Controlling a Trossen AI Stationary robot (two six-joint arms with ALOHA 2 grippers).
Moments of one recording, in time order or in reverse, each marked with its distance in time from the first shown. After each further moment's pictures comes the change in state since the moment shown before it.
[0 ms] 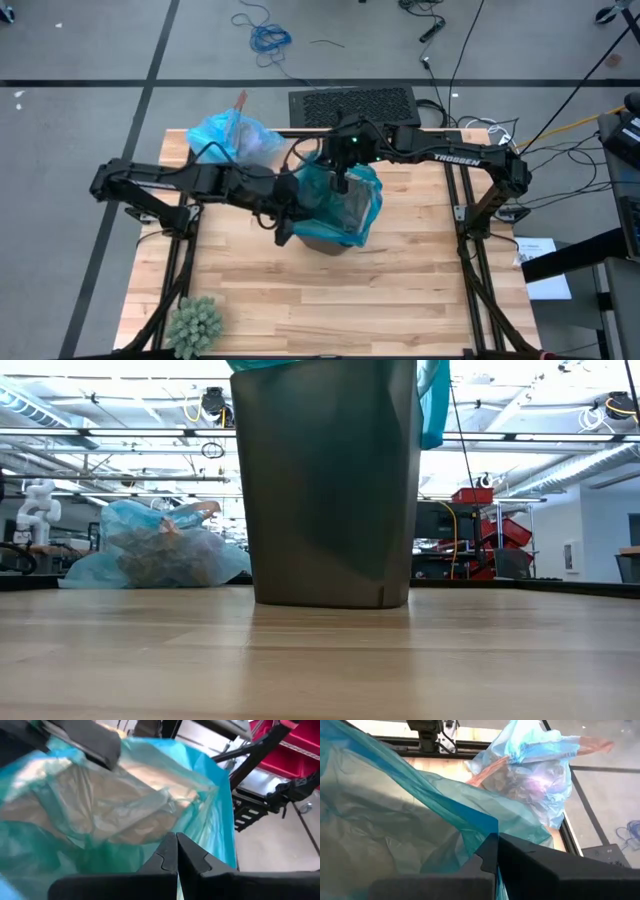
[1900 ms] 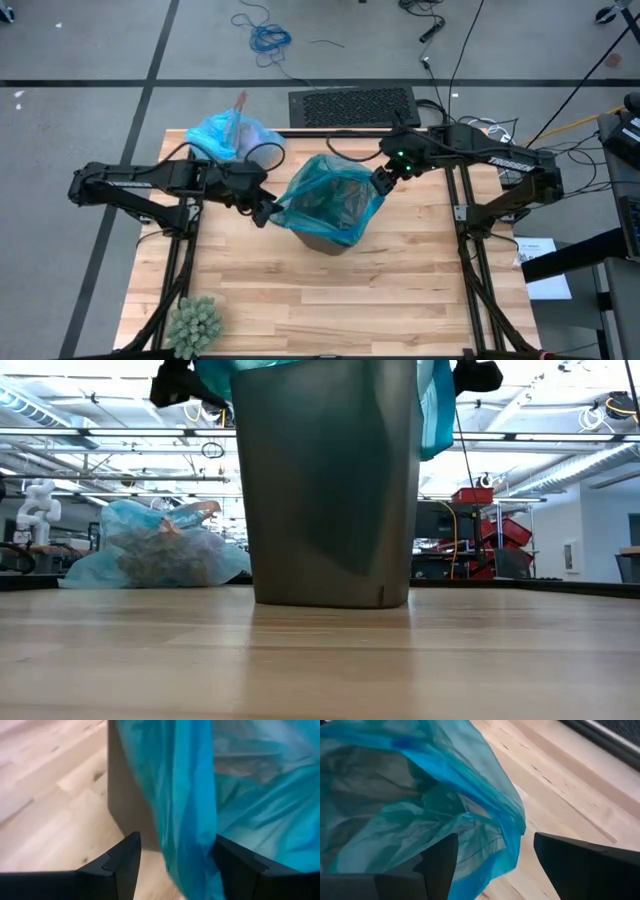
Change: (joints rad) left arm 0.085 -0.243 -0.251 -0.223 -0.083 -0.339; right arm 0.082 -0.266 0.000 -0.683 0.183 0.860
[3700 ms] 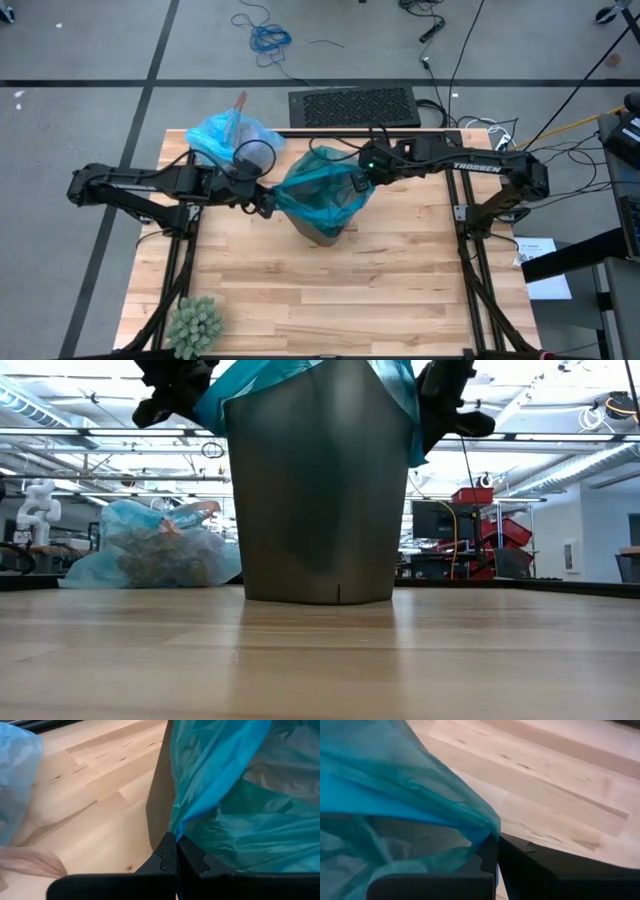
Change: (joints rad) left arm 0.000 -0.017 -0.098 -0.013 -0.261 -0.122; right arm -0.035 0.114 -0.189 0.169 0.106 0.267
